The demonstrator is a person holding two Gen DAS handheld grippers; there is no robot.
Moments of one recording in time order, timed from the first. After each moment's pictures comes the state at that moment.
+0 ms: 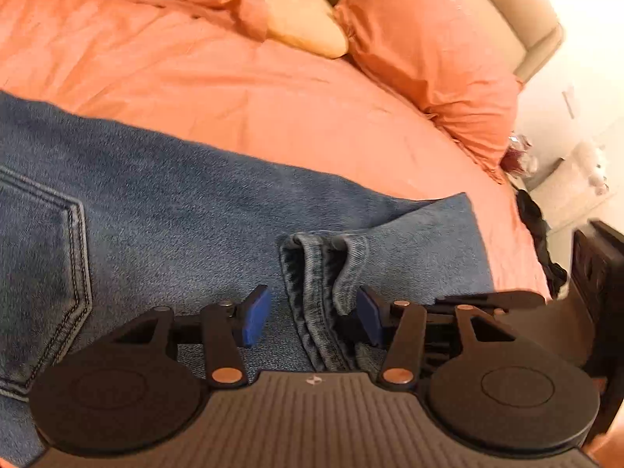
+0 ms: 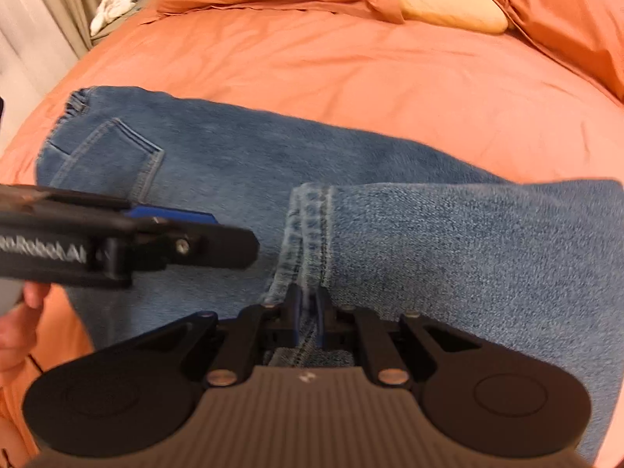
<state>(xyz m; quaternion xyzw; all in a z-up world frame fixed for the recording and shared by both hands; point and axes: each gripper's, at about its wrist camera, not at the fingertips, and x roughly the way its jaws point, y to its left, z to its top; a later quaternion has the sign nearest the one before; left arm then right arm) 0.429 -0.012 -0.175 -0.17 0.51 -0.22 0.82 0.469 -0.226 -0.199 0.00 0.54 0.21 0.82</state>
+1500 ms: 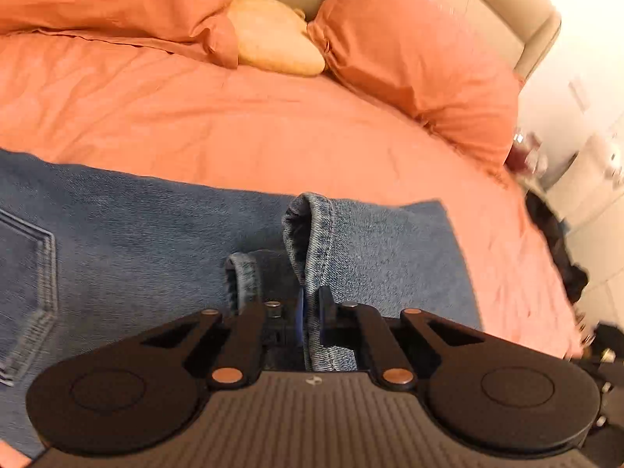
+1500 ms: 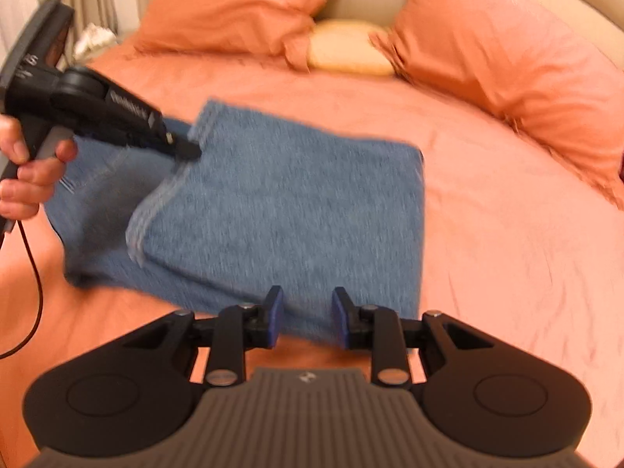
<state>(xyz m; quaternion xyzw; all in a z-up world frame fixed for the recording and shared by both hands) 0.420 -0.066 -0.146 -0.12 0.48 -0.19 0.84 0.346 -0.350 -0.130 -0.06 0.43 0.16 0.88</state>
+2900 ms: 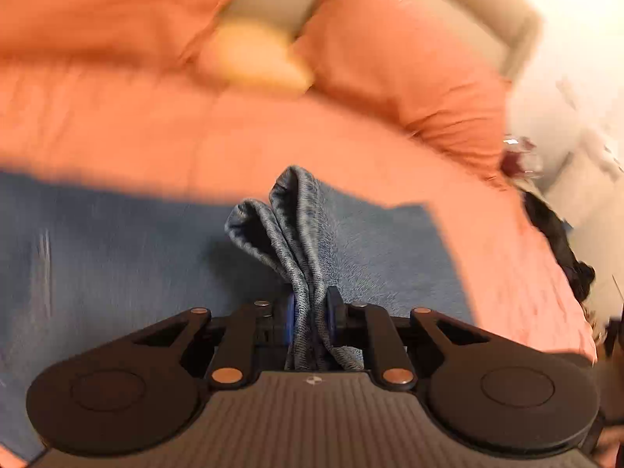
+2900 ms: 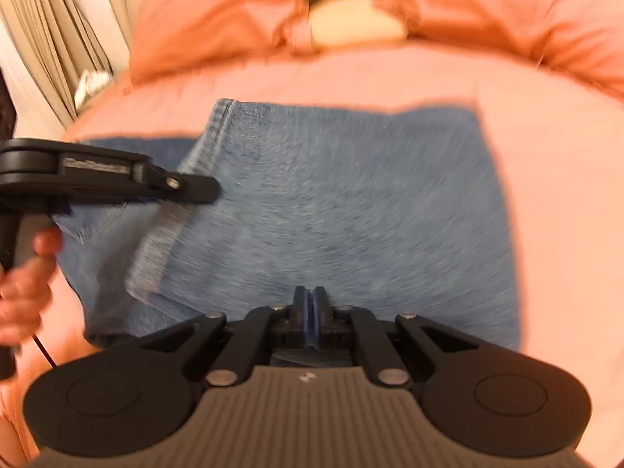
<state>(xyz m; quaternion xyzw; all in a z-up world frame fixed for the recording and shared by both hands) 0.396 -0.071 -0.138 -0.10 0.42 -0.20 0.88 0.372 -0.352 -0.159 0.05 0.44 0.15 0.88</state>
